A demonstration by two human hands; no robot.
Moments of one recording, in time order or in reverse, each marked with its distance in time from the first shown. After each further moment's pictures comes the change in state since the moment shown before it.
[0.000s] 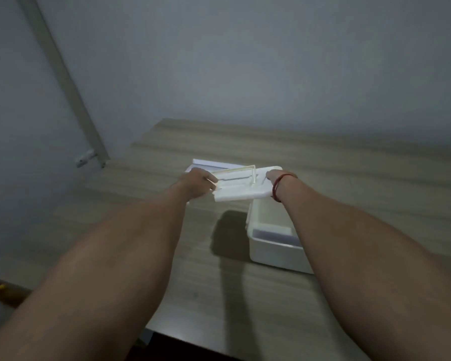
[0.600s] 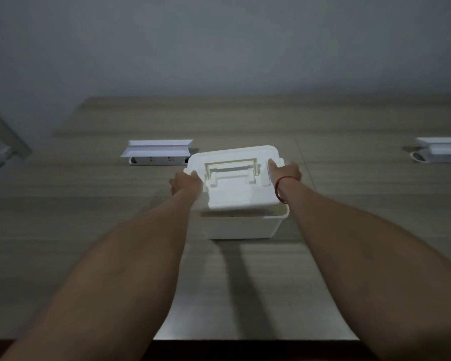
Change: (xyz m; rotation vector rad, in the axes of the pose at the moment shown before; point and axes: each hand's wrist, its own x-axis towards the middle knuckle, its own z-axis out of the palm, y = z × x) left_hand 0.017 0.026 0.158 -0.045 0.196 -0.296; right_hand 0.007 0.054 -0.145 -0.211 0.468 -0.058
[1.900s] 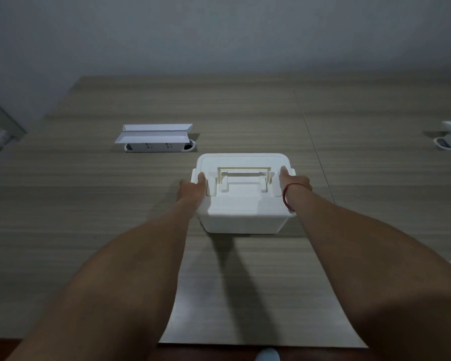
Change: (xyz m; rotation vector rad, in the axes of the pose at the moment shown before) left_hand 0.027 -0.041 0.044 -0.064 -0.129 -0.119; right_hand 0.032 0.048 0.015 -0.037 -0.002 0.270
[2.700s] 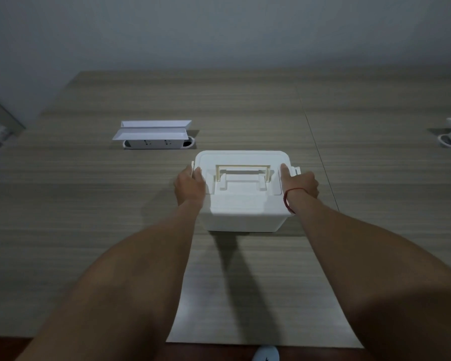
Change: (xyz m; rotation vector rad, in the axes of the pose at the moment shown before) left_hand 0.000 0.002 0.010 0.081 0.278 0.396; right_hand 0.008 0.006 -0.002 -0.153 0.164 -0.157
